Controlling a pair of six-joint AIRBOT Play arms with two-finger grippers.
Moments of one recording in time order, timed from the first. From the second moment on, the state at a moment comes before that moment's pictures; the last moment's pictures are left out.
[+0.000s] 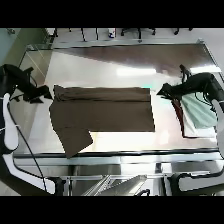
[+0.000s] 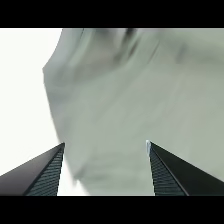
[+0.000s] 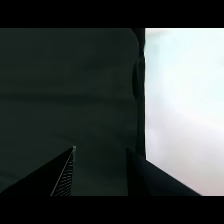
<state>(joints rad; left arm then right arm) 0.23 -1.76 1.75 -1.75 1.56 1.58 -0.20 -1.56 1.30 2.20 -1.17 -1.78</state>
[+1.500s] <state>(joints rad) 0.27 -1.21 0.88 -2.06 1.36 1.73 -0.12 -1.56 0.89 2.28 -1.15 -1.92</state>
